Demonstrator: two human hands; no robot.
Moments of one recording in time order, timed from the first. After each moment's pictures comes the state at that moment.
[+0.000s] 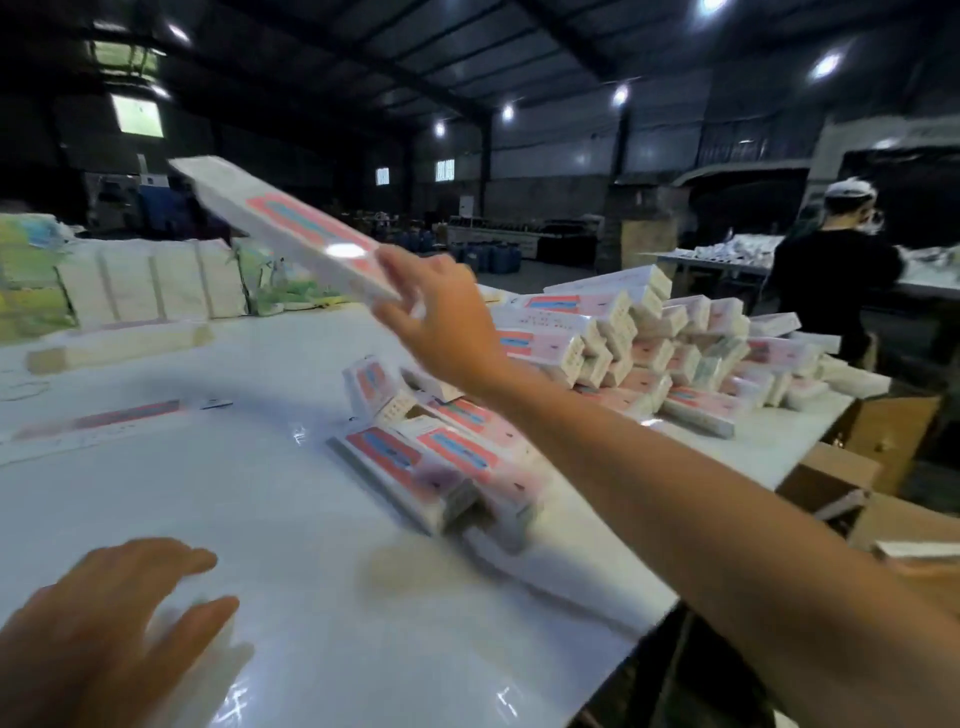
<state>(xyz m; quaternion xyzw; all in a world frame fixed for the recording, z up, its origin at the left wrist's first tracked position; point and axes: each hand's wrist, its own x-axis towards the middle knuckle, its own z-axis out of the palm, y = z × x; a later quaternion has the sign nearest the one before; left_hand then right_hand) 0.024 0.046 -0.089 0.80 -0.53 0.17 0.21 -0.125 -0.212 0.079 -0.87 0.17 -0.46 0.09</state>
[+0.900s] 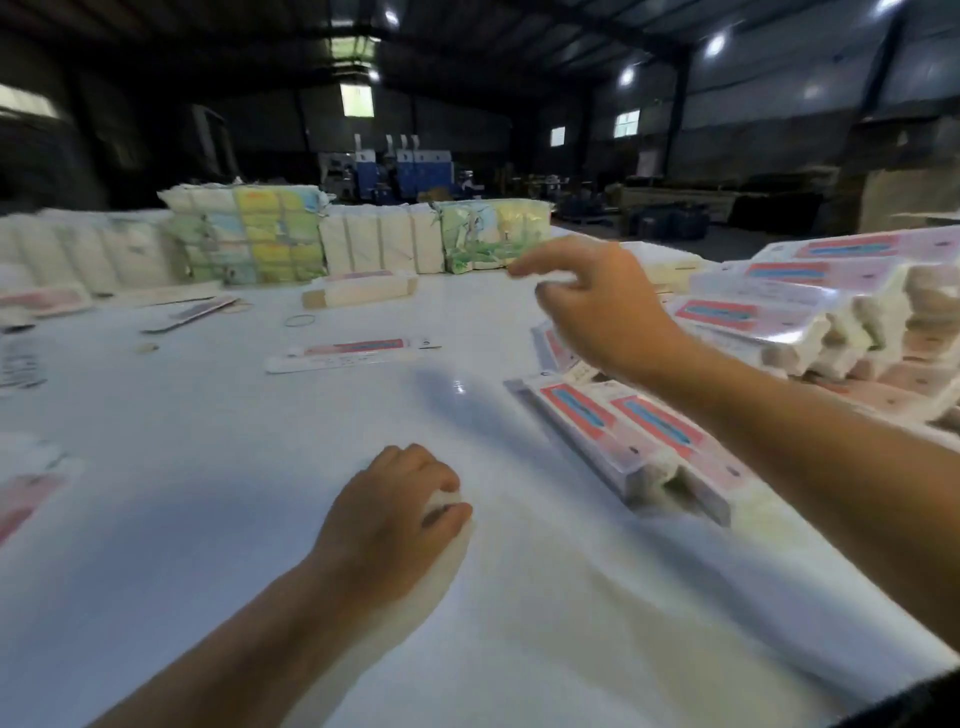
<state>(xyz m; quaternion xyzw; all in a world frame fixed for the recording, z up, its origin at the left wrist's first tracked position) -0.032 0.039 -0.051 0.83 -0.48 0.11 0.26 -0.115 -0.143 0.072 -0.89 0.09 -0.41 0.18</state>
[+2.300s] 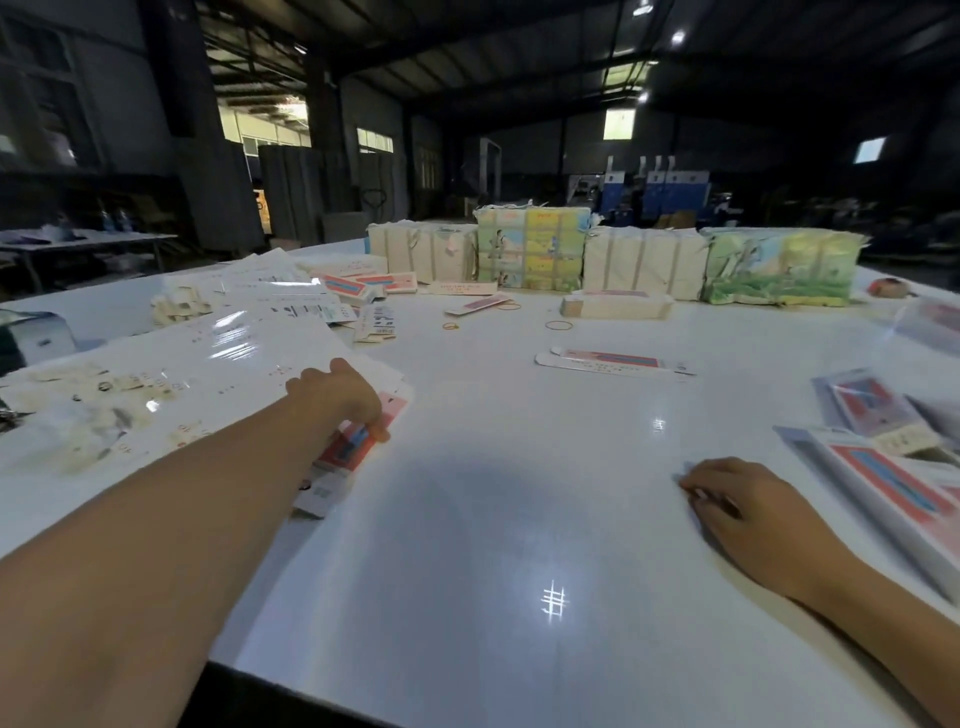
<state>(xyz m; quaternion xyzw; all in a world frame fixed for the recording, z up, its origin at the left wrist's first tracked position) 0.137 0.254 0.005 0.99 0.13 -0.02 0.09 -0.075 -0.092 -0.054 -0.97 0.02 -0.20 0.15</state>
